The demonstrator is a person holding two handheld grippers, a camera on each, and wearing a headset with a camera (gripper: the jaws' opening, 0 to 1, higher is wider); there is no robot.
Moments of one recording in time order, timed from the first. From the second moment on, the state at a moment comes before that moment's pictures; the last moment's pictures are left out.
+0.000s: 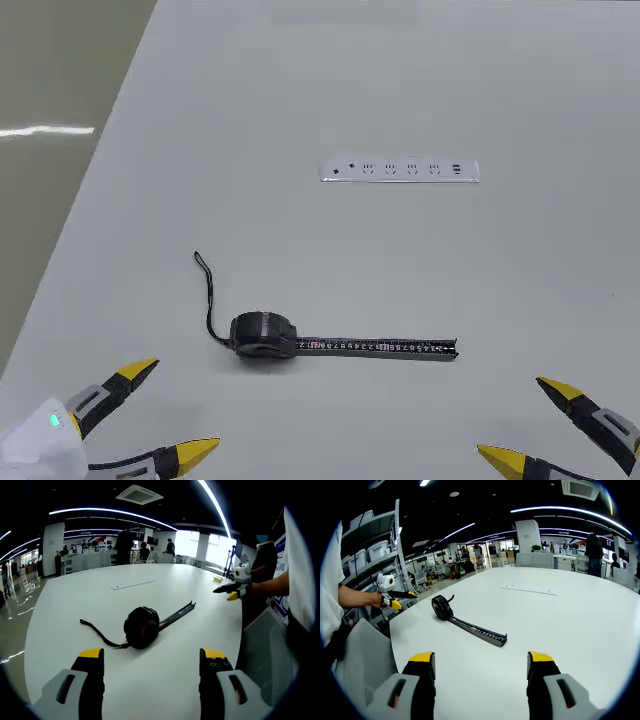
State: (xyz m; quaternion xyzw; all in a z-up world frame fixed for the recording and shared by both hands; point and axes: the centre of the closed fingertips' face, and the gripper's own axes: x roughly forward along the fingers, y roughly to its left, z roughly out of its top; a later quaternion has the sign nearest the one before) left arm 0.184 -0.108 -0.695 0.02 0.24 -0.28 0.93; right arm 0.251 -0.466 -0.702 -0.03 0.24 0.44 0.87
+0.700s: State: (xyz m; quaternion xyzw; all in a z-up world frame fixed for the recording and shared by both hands) left arm 0.175 -0.112 -0.686 0.02 0.24 -0.28 0.93; right arm 0.246 -0.457 -0.701 -0.02 0.24 0.44 0.87
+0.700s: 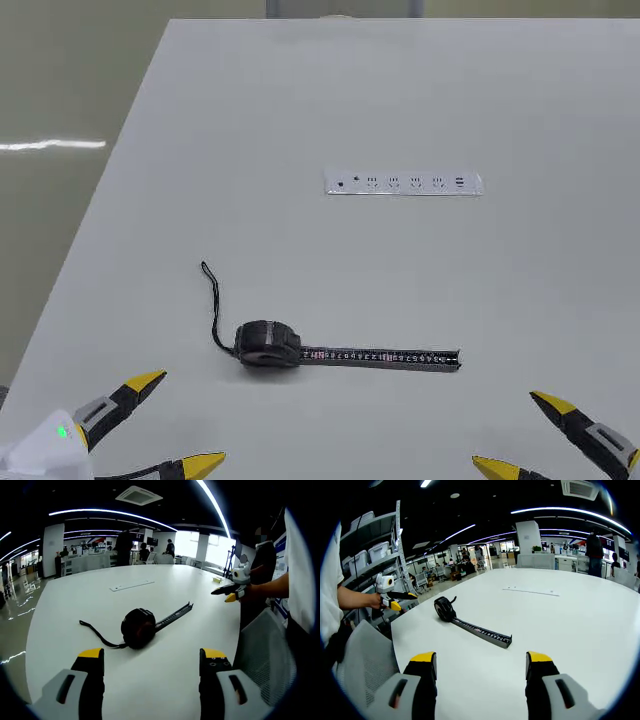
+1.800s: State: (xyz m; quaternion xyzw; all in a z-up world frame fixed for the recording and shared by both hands) left arm 0.180 -0.104 -0.693 0.00 0.24 -0.28 0.93; right arm 0.242 -0.456 -0.707 -0.01 0.25 0.43 0.86
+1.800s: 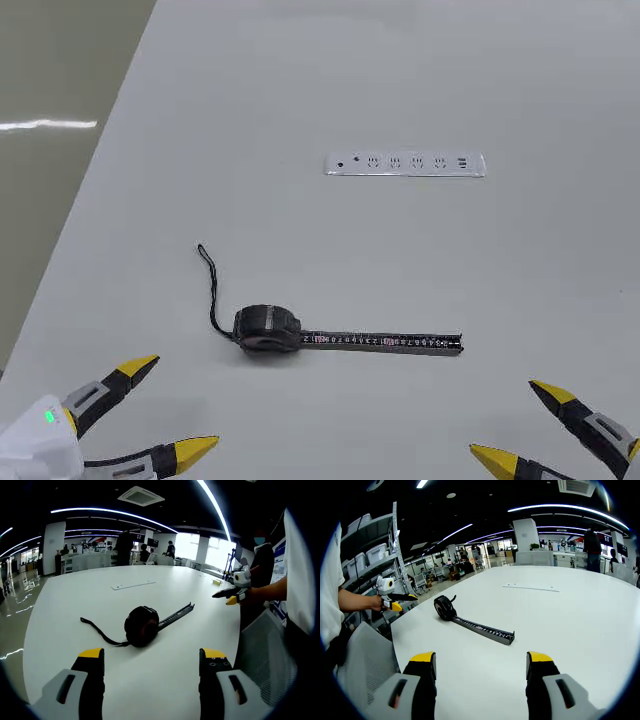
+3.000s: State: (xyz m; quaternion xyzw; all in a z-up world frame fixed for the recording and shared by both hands) left arm 0.176 -0.113 -0.690 0.01 0.24 -0.28 0.93; right arm 0.245 -0.470 -0.702 -0.02 0.25 0.43 0.87
